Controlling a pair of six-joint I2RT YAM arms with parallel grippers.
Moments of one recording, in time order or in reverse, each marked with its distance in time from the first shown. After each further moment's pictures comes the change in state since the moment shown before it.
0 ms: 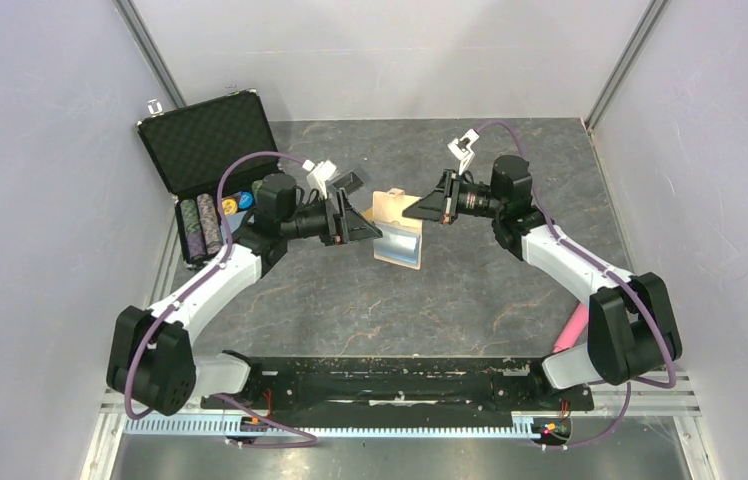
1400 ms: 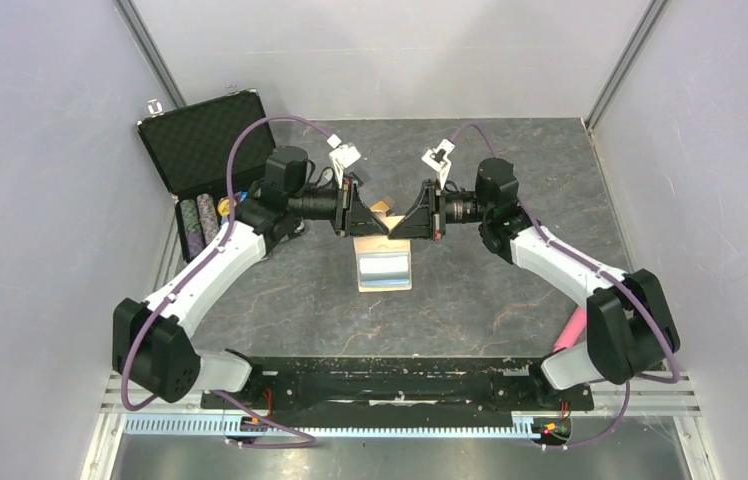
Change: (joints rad) left arm -0.068 0.076 0.273 -0.232 0.190 0.367; right arm 0.112 -0.003 0.030 0.022 -0.219 -0.158
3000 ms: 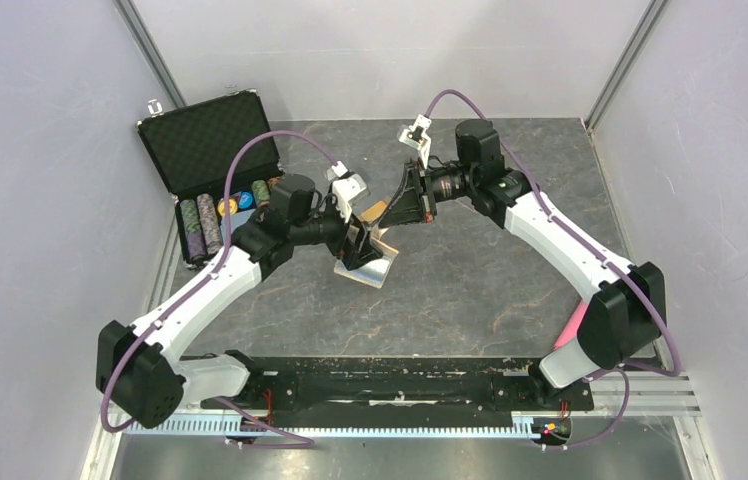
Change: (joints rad) left arm -0.093 -0.148 -0.140 -0.098 -0.436 0.430; right arm 0.046 0.100 0.405 -0.550 -0.055 -0.297
